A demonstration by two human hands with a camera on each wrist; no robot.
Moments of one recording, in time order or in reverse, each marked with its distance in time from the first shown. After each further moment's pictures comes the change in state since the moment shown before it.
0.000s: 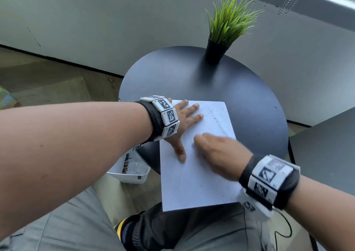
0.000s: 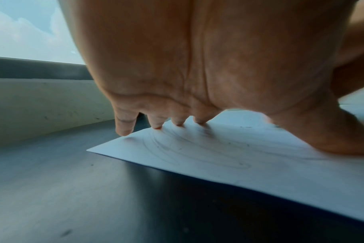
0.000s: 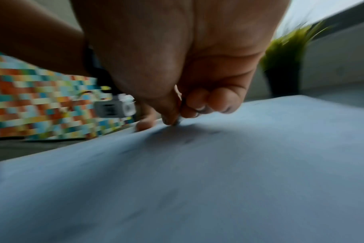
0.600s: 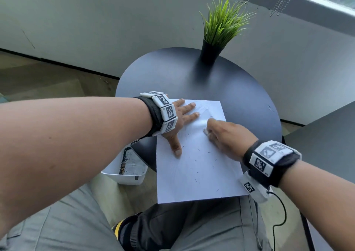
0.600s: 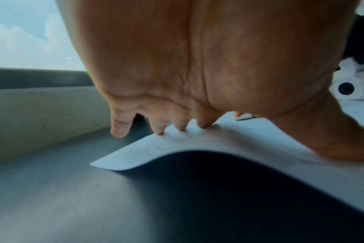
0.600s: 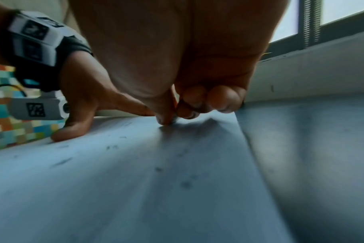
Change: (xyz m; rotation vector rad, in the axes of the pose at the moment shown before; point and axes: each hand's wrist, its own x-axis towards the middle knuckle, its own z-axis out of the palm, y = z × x) left_hand -0.001 -0.002 -0.011 0.065 -0.004 -0.006; right_hand 0.006 0.040 -0.006 0.058 0.067 0.253
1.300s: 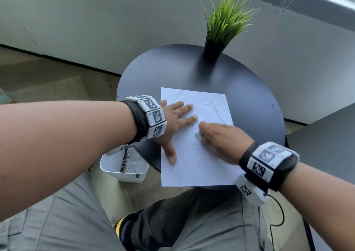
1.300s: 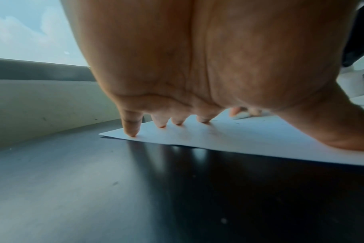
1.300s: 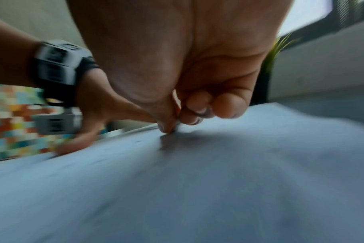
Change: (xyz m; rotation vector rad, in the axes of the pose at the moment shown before) left_hand -0.017 -0.002 0.017 -0.043 0.014 0.050; right_hand -0.002 -0.023 -0.003 -0.049 -0.047 -0.164
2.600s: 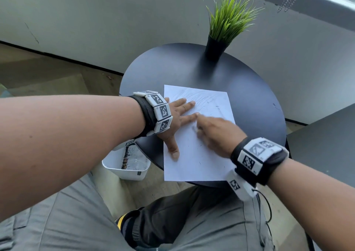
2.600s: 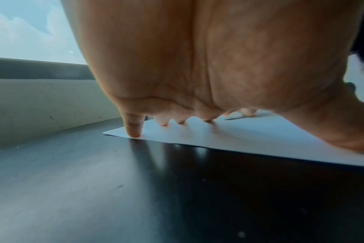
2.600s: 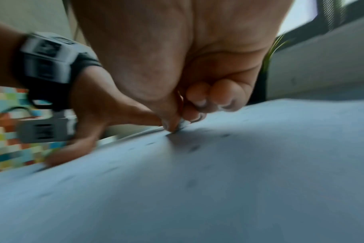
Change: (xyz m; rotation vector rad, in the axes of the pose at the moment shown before) left_hand 0.005 -0.003 0.000 -0.021 -0.016 -0.003; right_hand 0.015 -0.013 0.000 0.097 0.048 0.089
